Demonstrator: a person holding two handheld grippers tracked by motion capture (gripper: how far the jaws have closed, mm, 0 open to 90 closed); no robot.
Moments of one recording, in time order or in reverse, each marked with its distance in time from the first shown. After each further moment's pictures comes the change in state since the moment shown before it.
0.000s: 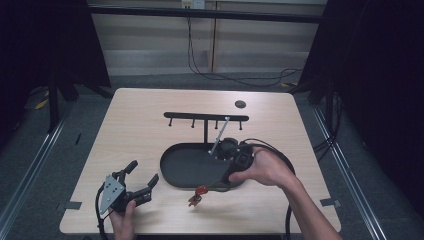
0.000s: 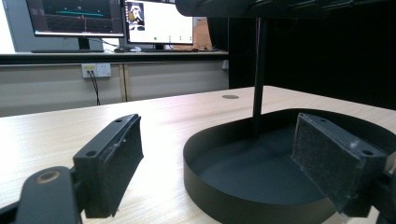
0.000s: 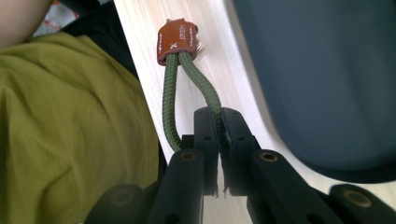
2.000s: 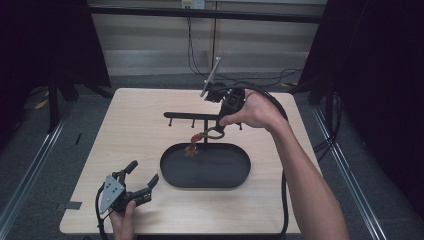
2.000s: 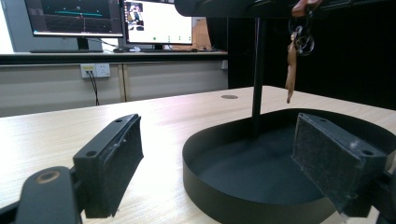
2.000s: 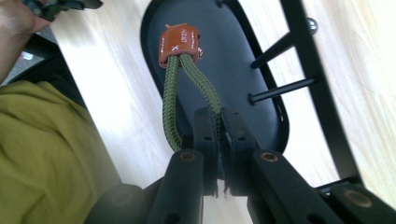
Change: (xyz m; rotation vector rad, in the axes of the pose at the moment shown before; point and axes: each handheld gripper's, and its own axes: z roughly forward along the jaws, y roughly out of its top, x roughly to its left) left arm 0.000 0.000 0.000 -0.001 -0.002 -0.007; right arm -0.055 0.072 -0.086 -0.017 -0.142 0.041
